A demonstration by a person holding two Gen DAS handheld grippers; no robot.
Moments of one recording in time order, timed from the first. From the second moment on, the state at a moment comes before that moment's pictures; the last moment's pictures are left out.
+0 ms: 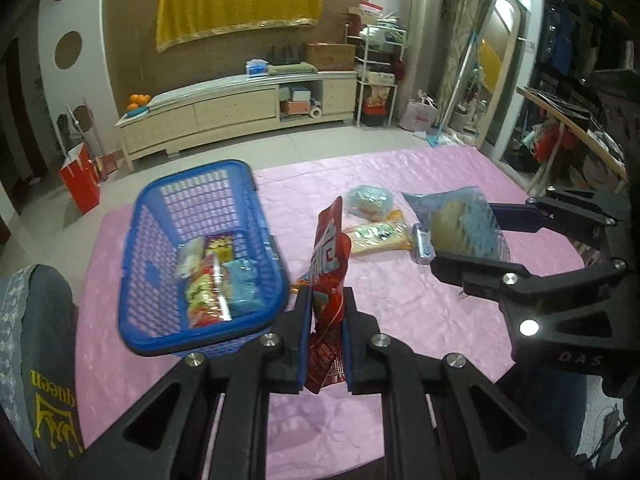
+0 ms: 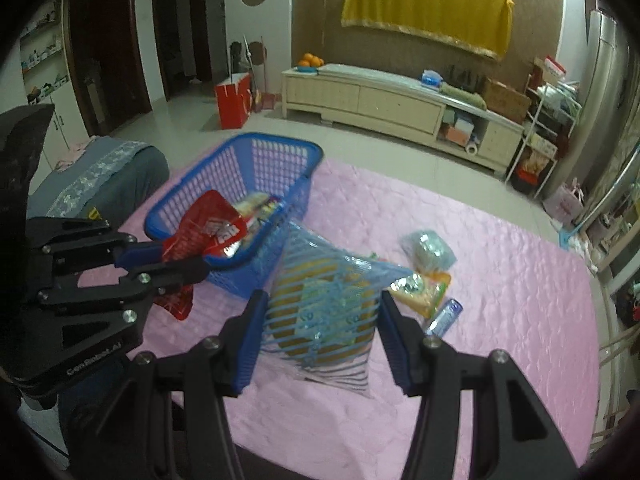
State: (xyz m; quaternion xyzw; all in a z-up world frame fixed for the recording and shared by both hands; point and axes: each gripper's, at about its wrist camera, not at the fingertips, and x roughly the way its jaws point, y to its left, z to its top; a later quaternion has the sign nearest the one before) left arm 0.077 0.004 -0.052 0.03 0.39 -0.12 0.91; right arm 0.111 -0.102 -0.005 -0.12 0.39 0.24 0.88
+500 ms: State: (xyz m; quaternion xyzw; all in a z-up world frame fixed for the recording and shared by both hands) left arm 0.101 0.072 -0.043 0.02 0.40 -0.09 0.91; right arm 0.134 -0.024 -0.003 -0.12 0.39 0.27 0.87
